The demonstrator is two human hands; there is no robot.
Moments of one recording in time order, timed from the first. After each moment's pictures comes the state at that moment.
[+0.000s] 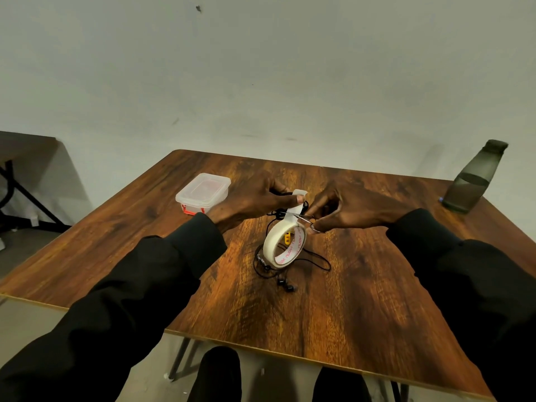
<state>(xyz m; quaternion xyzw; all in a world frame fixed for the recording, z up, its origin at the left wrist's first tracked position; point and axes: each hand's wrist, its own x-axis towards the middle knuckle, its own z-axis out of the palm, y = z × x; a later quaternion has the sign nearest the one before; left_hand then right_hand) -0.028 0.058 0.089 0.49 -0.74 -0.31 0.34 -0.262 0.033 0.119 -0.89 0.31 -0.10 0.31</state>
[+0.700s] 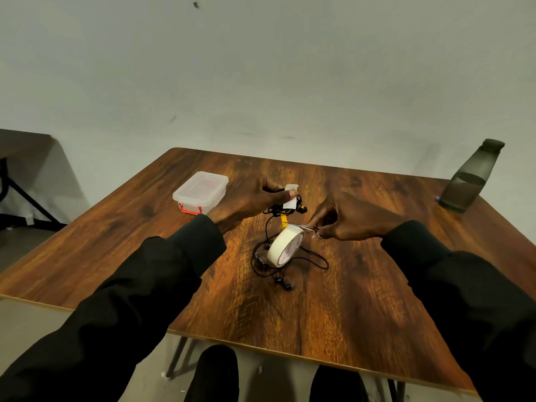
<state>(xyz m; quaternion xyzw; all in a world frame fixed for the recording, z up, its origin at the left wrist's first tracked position) -0.024 0.047 0.072 0.51 -0.70 -0.32 0.38 -0.271 0.029 0.091 -0.89 0.35 -0.08 0.27</state>
